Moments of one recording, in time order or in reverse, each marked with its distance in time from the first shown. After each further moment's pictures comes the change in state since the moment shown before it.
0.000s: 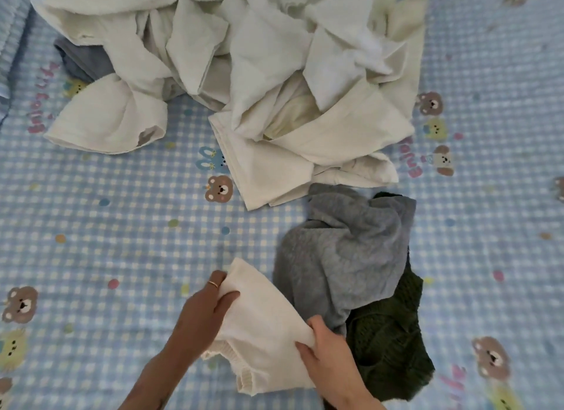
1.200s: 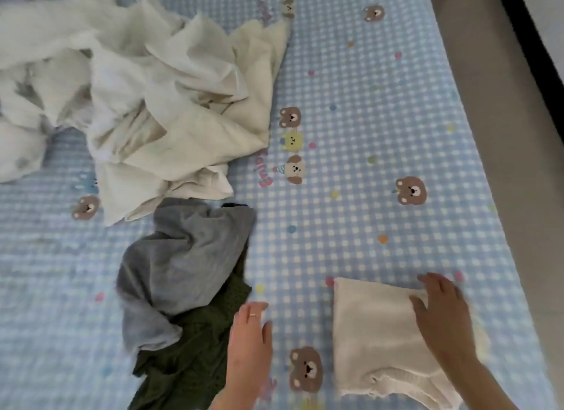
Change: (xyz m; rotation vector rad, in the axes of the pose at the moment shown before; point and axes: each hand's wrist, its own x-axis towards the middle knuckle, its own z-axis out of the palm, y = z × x) left_hand -0.036 0.301 0.359 0.162 0.186 -0.016; right_hand -0.049 0.405 -0.353 -0.262 0.628 0.167
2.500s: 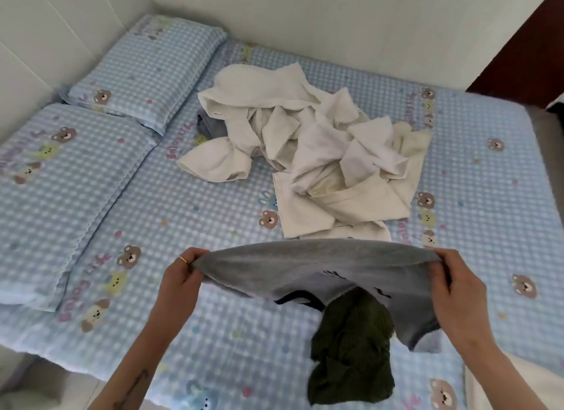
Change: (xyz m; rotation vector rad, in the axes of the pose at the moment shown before) left_hand -0.057 -0.310 -0.474 -0.759 0.373 0.050; right_hand -0.181 -0.467 -0.121 0.396 0.233 -0.478
